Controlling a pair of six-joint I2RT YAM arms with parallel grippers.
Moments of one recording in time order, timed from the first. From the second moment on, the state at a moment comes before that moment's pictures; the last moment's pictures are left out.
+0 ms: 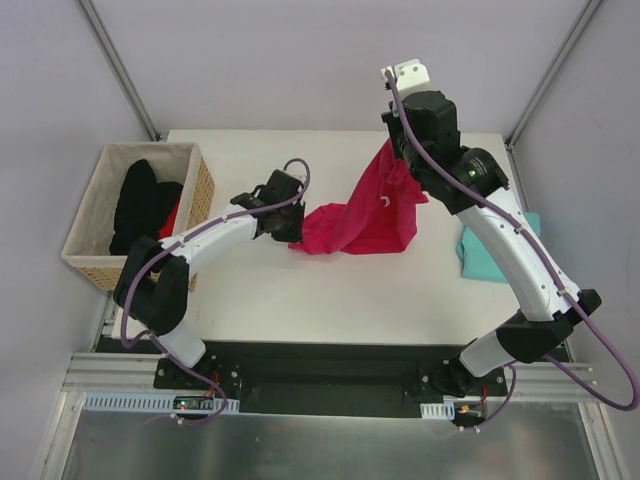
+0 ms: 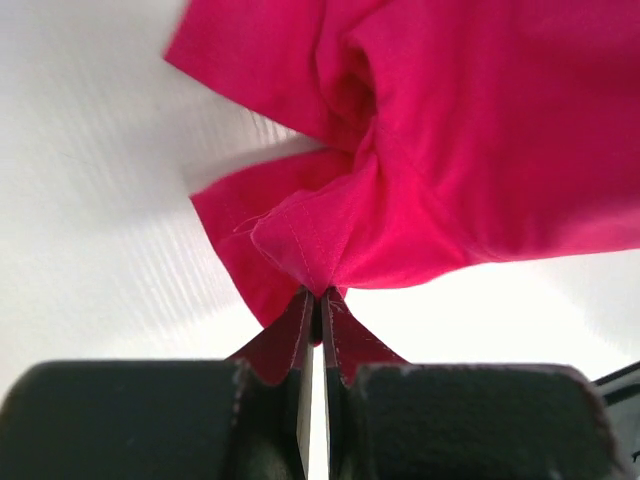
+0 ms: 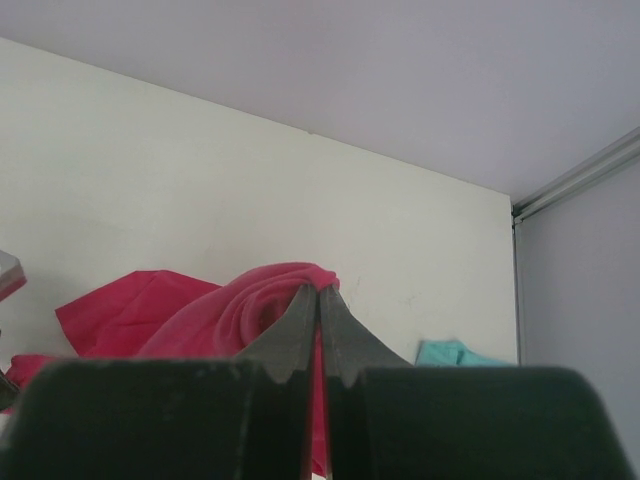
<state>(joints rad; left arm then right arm) -0.56 1.66 1.17 -0.52 0.11 -0.40 0.68 1.52 1.94 -0.76 0.57 -0.10</state>
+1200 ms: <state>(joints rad) -0.41 1.37 1.49 -0.67 -0.25 -0.27 0.64 1.47 1.85 -0.68 0.59 -0.15</state>
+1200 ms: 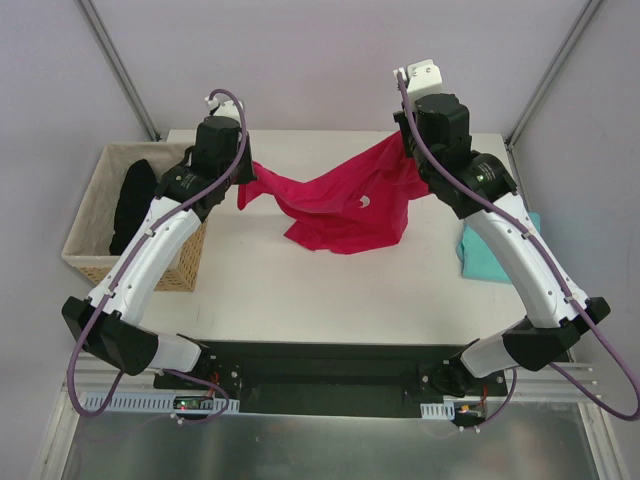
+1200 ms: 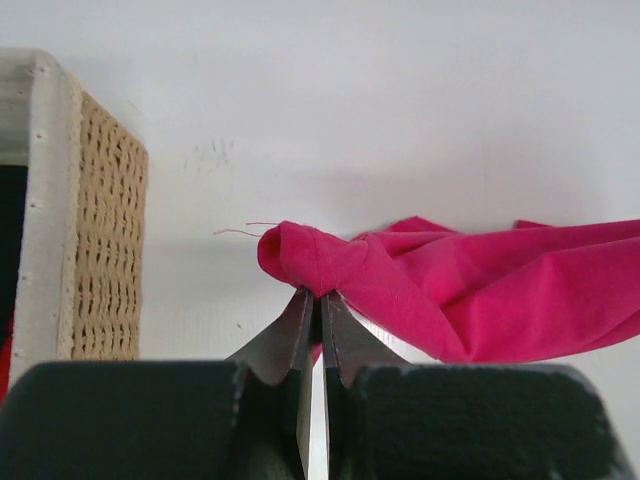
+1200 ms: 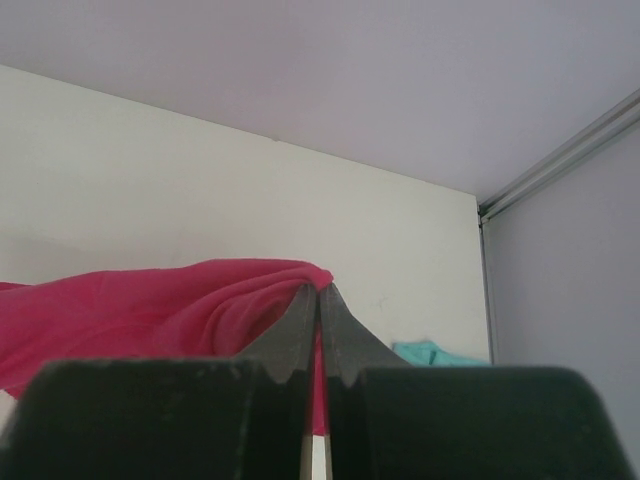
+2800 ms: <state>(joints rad) -0.38 1.27 1.73 -0.71 -0.40 -0.11 0.64 1.35 1.71 -0.54 0.61 -0.25</state>
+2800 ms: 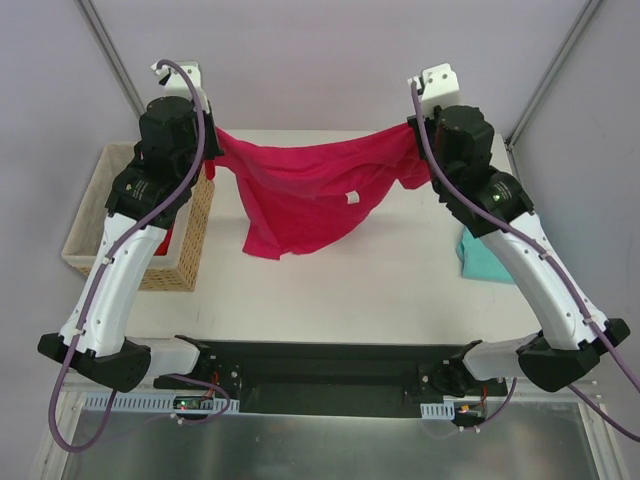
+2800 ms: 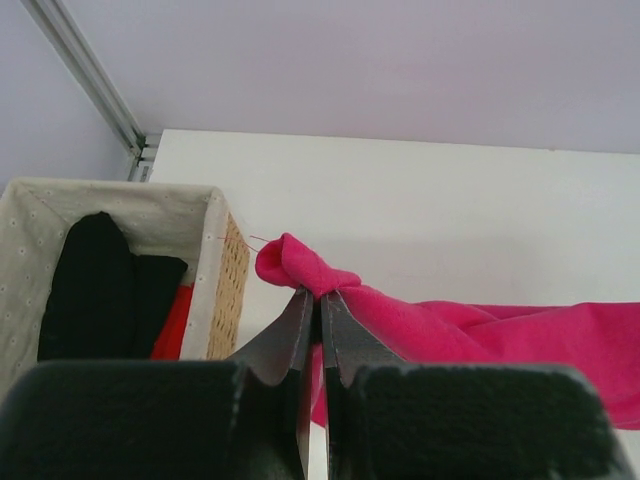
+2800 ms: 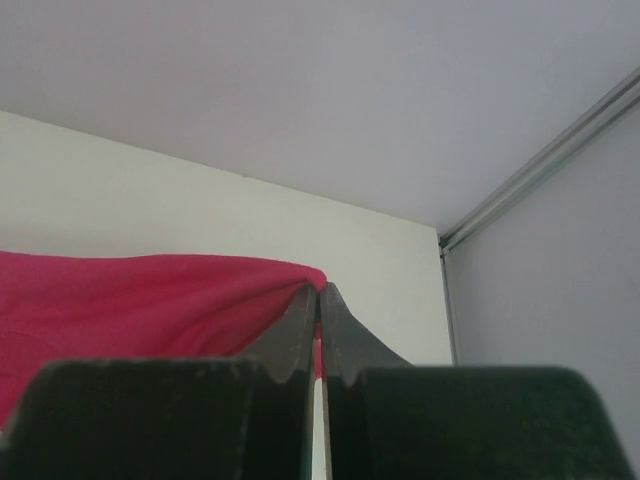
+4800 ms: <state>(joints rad) -0.36 1.29 1.94 -0.68 -0.48 0.05 0.71 1.30 1.84 -0.39 0.71 -0.59</state>
